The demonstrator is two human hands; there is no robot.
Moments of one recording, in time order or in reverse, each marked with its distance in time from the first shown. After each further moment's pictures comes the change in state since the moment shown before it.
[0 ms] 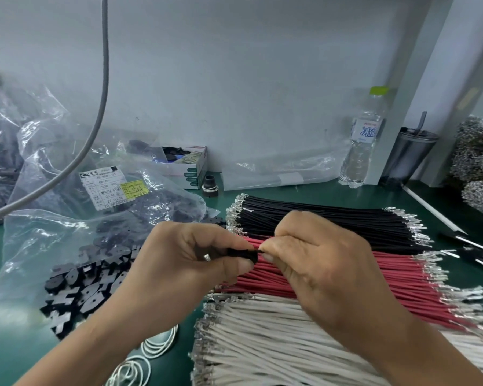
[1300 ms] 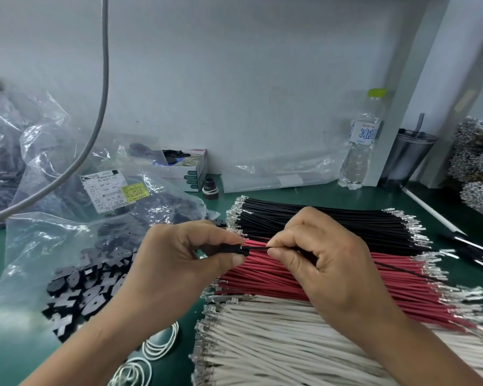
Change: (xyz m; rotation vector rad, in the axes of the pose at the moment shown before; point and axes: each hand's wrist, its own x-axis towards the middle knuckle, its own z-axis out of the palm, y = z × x) left_hand 0.002 -0.005 0.001 0.116 0.102 0.066; right_hand -0.004 0.005 0.003 0.391 0.002 0.323
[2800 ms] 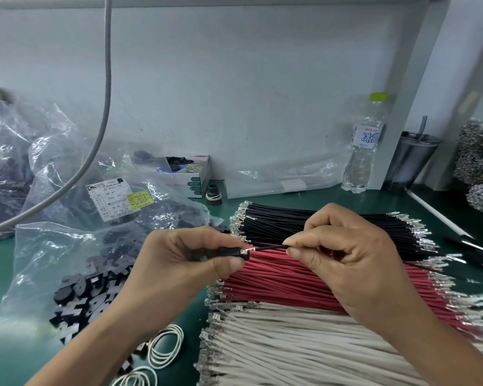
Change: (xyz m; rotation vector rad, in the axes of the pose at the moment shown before) left_hand 0.003 0.000 -0.006 -0.275 -0.038 -0.103; right_hand 0.002 0.014 -0.013 0.193 0.052 0.054
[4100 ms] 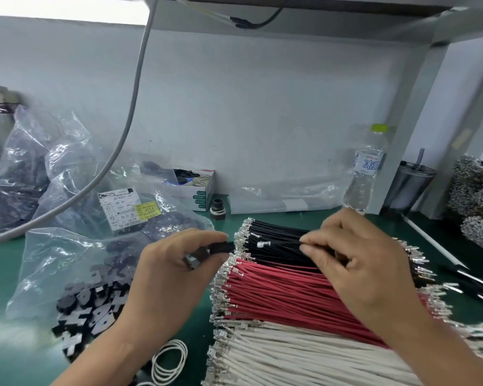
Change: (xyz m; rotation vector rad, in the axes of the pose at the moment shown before) left_hand 0.007 -0.018 -0.007 0.571 0.324 0.290; right_hand 0.019 0.003 -0.009 -0.491 0.055 -0.158
